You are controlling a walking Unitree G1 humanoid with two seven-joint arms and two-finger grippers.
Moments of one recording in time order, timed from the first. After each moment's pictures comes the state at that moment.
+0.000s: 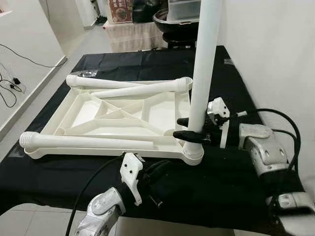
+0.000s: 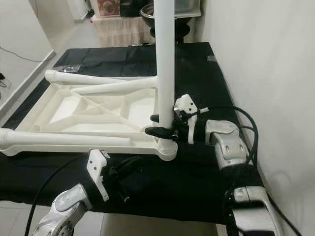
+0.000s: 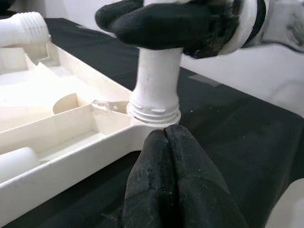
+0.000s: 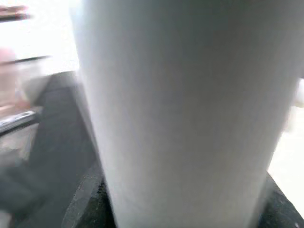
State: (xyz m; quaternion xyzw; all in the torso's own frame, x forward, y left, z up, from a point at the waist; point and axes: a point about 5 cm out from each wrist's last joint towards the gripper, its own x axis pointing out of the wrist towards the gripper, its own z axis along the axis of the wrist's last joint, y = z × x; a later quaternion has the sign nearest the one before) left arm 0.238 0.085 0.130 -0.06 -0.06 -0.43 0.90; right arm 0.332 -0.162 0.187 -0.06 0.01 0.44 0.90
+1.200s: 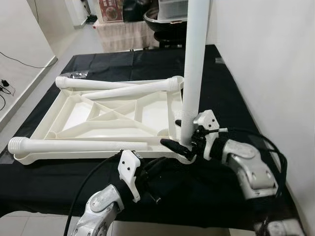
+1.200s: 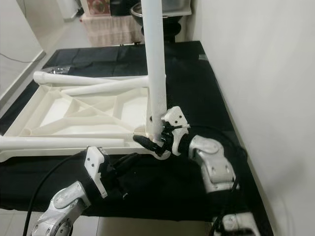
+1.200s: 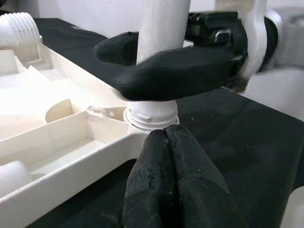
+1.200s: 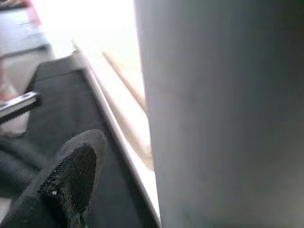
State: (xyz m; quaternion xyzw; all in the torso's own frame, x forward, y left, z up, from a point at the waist) left arm 0.244 0.086 0.133 -0.06 -0.07 -0.42 0.90; right arm 0.330 -0.154 0.188 -0.08 0.04 0.51 0.85
